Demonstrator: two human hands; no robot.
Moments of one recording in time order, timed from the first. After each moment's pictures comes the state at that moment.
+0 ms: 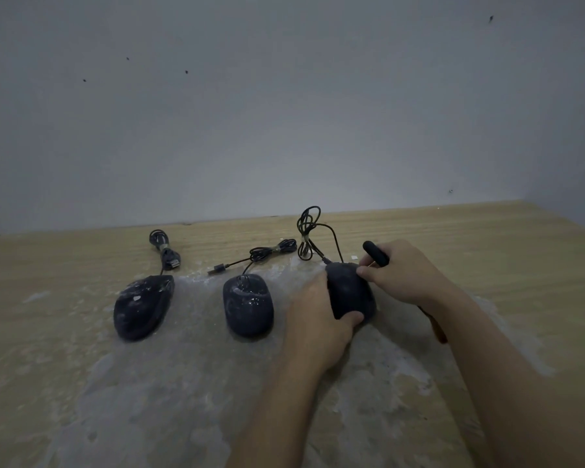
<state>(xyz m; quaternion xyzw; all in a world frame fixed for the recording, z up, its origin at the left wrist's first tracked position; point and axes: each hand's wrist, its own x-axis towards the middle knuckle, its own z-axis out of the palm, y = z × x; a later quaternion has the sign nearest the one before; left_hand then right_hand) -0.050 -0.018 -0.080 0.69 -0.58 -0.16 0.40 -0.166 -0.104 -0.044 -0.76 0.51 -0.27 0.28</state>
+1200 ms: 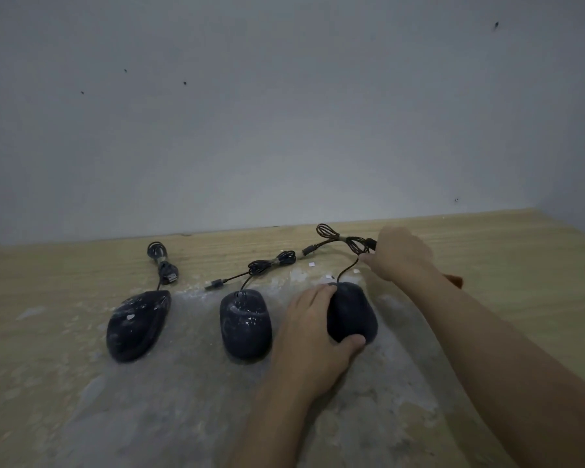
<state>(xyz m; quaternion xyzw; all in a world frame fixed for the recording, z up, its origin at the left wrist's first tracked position) -0.039 -0.018 -0.083 0.67 -0.65 -0.11 0.35 -0.142 -0.154 -0.027 -0.74 0.65 -0.16 0.07</state>
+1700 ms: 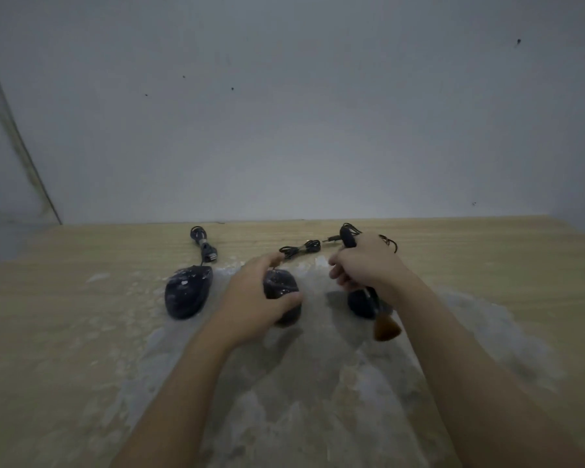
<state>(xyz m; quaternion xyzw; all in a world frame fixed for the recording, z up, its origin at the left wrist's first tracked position) 0.037 0.045 -0.040 0.71 -0.57 -0.15 0.38 -0.100 -0.068 -0.015 -0.68 0.51 -0.28 0.46</state>
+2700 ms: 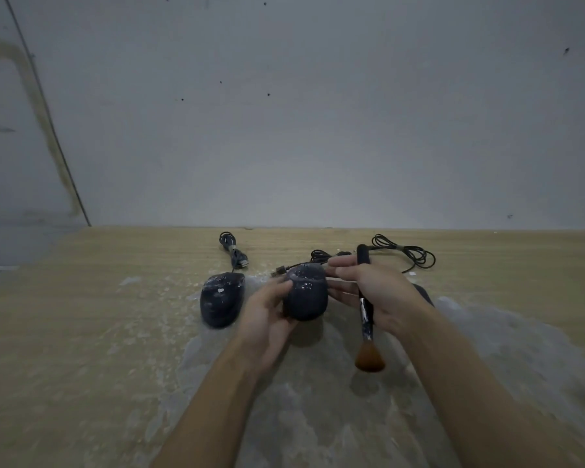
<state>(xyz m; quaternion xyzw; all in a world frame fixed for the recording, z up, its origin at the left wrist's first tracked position) 0.063 0.041 -0.065 0.37 -0.20 -0.54 0.73 -0.053 -0.040 -0.028 -0.50 0.41 -0.35 0.68</state>
